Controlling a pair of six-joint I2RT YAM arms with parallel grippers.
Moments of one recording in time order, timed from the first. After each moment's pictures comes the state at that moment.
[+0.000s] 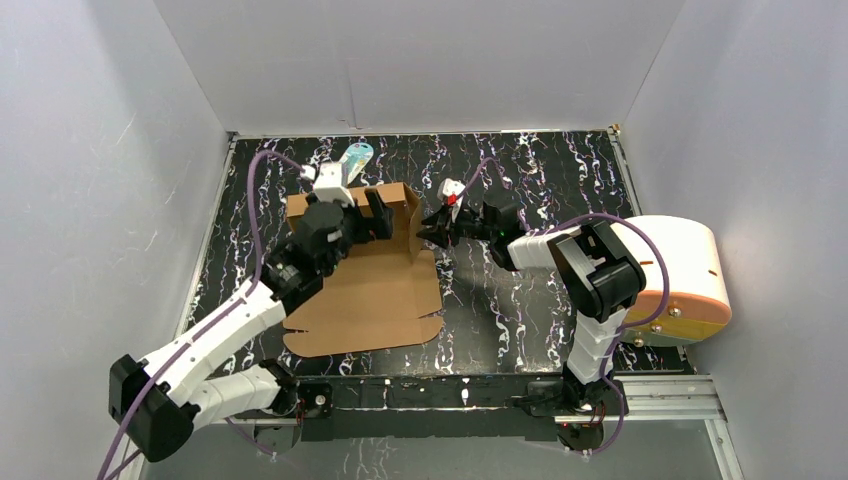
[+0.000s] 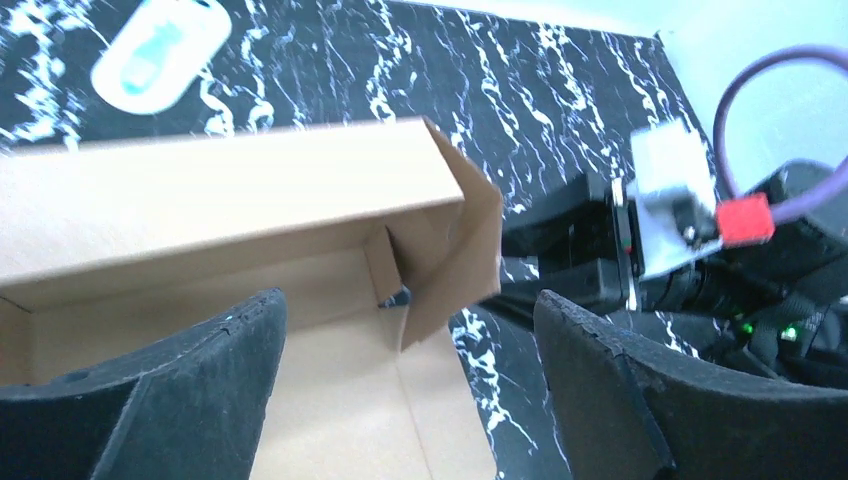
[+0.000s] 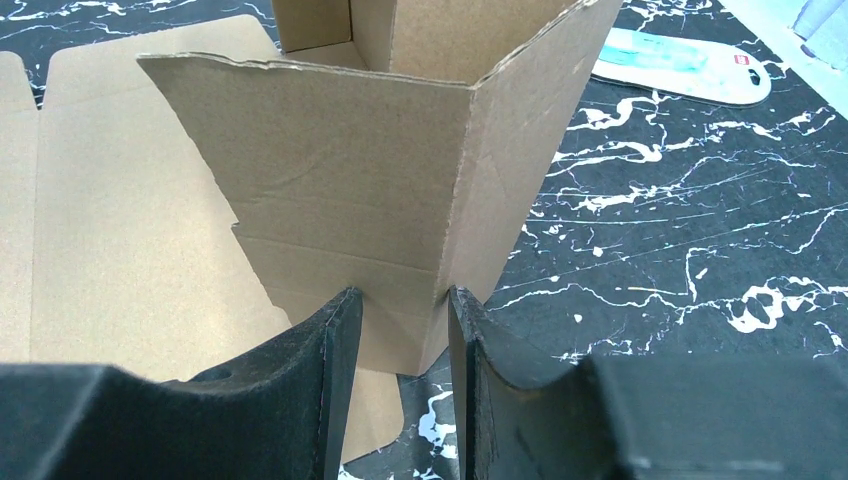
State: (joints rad) left arm -0.71 1.03 0.81 -0.07 -0.37 -0.46; right arm 0.52 1.86 0.86 0.82 -0.80 -0.17
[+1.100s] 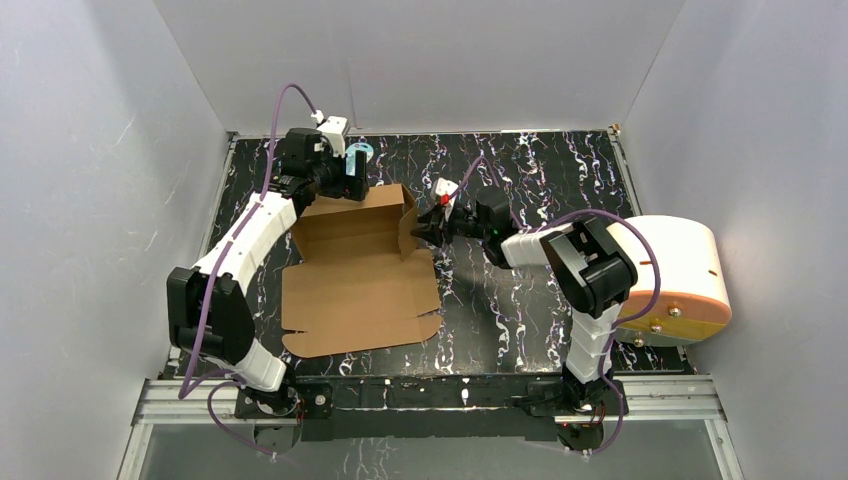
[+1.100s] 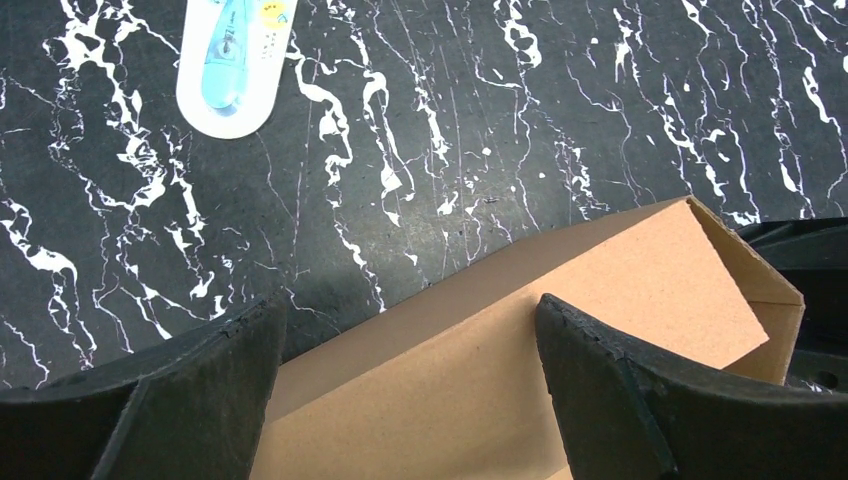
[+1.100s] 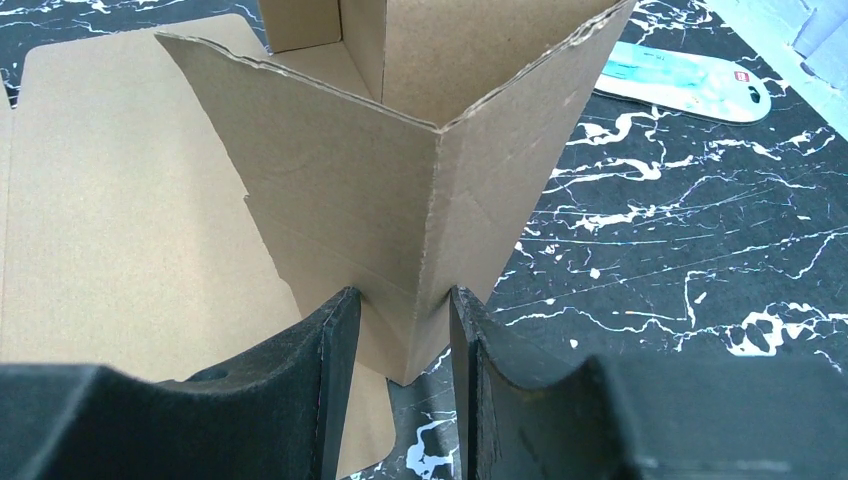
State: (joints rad) left arm -0.25 1.56 1.32 -0.40 0.14 -0.04; right arm 0.55 1.91 0.91 0.83 -0.79 -0.19
